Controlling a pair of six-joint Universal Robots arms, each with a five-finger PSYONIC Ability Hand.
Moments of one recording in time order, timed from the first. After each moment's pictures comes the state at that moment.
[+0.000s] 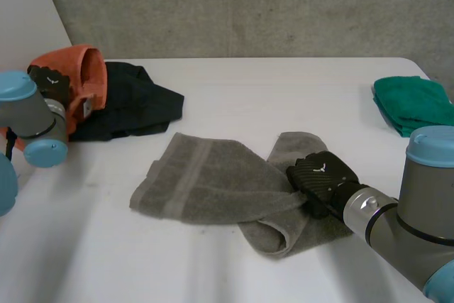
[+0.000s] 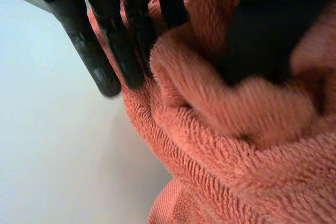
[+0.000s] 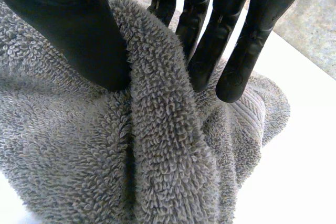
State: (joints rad) left arm 4.67 -2.67 -0.70 3.38 -1.69 3.99; right arm 1.96 -1.21 1.77 -0.08 1.29 2.66; left_hand 0.74 0.78 0.78 0.77 0.62; right_hand 0.93 1.17 1.18 1.19 0.96
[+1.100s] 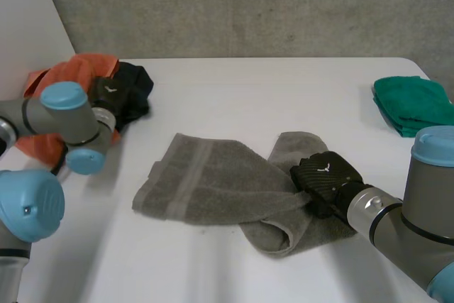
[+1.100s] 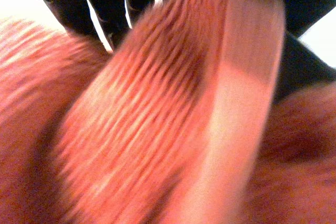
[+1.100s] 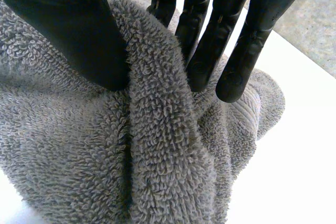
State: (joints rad) left arm 4.53 -2.84 -0.49 3.28 -1.58 3.79; right arm 1.94 -1.22 1.79 -0.08 1.29 2.66; left_hand 1.11 1.18 1.17 1.20 0.95; right_hand 0.93 1.17 1.18 1.19 0.96
